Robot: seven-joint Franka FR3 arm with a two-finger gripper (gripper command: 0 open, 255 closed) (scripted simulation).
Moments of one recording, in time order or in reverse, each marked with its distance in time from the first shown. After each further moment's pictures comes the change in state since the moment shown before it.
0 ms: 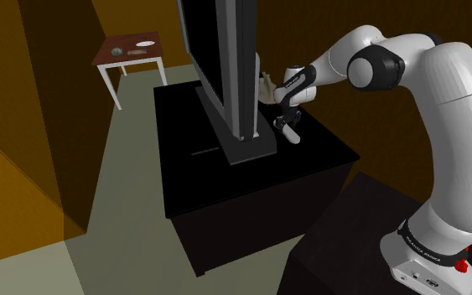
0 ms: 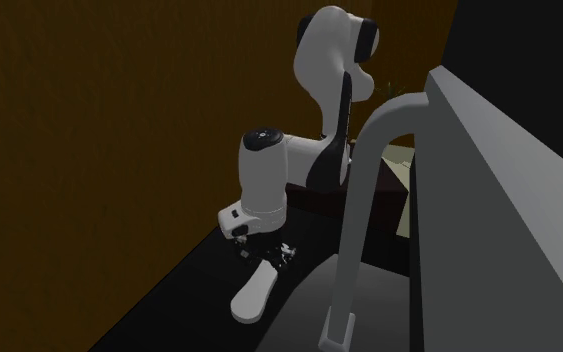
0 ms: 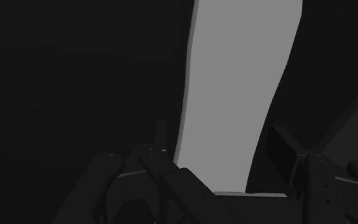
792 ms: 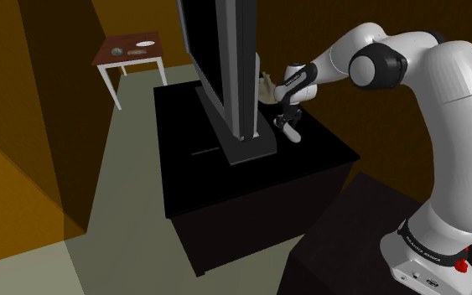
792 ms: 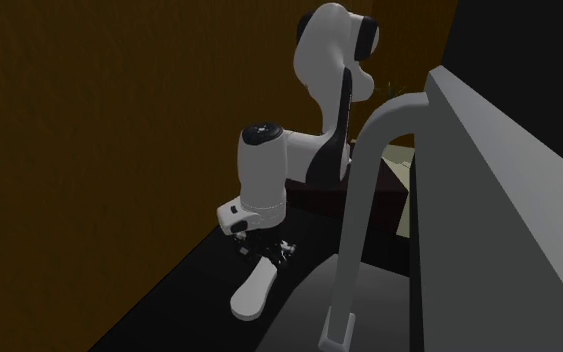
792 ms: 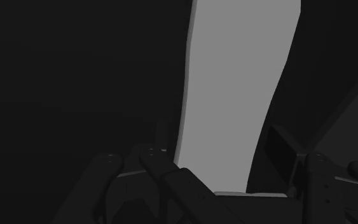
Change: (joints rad) arm 0.000 -0.018 -0.002 -0.005 -0.002 -0.012 -0.002
